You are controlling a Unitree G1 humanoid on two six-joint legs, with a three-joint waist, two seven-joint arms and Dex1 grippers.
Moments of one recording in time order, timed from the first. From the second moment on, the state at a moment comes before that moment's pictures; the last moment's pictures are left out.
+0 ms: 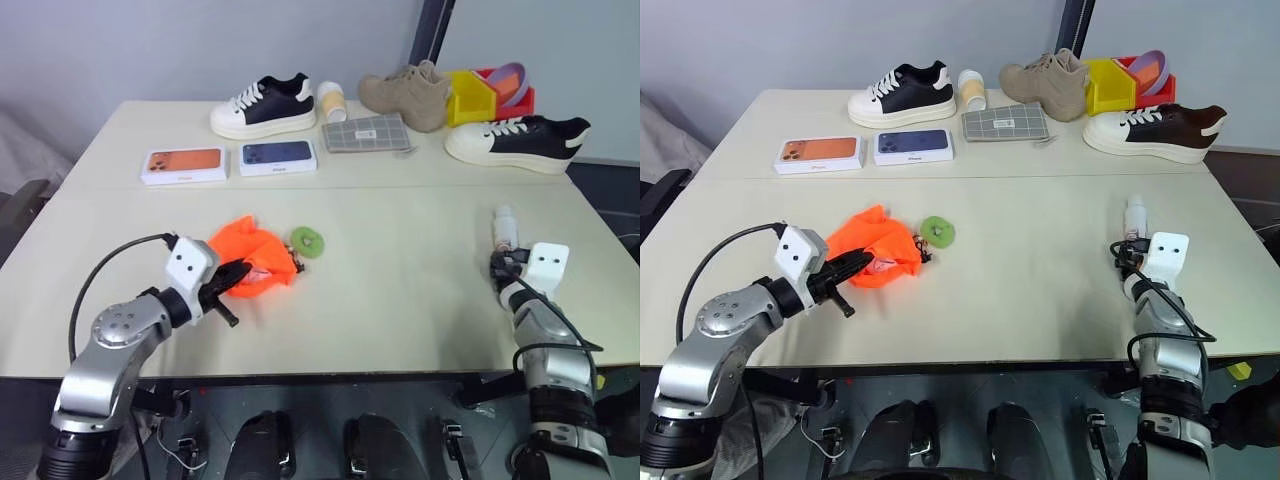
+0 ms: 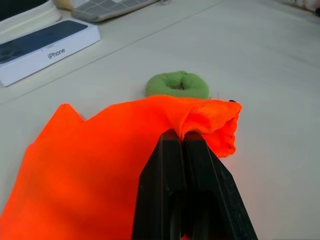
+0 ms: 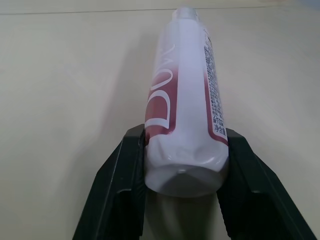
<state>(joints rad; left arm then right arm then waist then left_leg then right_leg) -0.07 0.55 0.11 -0.41 -0.35 0.48 -0.64 -0.27 -0.39 -0.37 0.30 0.24 0.19 0.13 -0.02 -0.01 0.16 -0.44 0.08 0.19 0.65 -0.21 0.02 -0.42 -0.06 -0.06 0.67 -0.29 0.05</state>
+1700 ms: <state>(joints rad) -0.15 0.54 0.09 -0.39 -0.60 0.63 -0.69 -0.39 -0.34 0.32 -0.22 0.30 0.59 0.69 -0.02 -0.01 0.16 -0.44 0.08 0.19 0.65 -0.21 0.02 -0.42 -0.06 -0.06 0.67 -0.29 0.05</state>
